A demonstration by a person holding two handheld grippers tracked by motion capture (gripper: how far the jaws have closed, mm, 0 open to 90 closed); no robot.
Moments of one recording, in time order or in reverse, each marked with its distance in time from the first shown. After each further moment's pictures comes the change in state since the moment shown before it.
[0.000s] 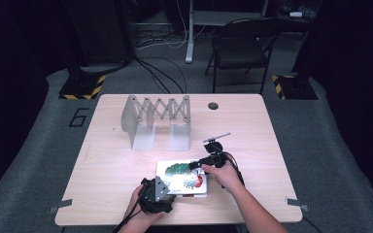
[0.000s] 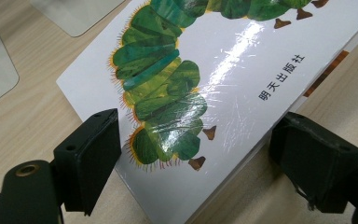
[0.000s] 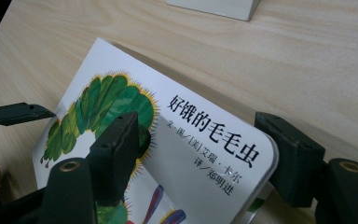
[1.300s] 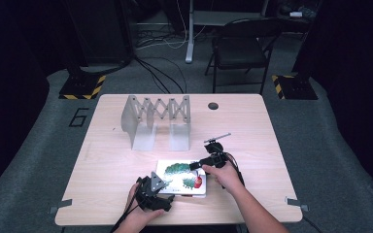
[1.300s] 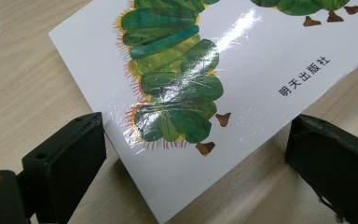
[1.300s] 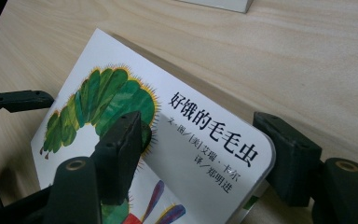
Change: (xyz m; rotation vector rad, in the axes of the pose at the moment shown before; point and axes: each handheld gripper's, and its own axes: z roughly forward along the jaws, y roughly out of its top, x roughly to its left) left arm 0.017 -0.001 0.004 0.093 -0.074 -0.143; right arm -0.003 -0.001 0.001 0.012 0.002 0.010
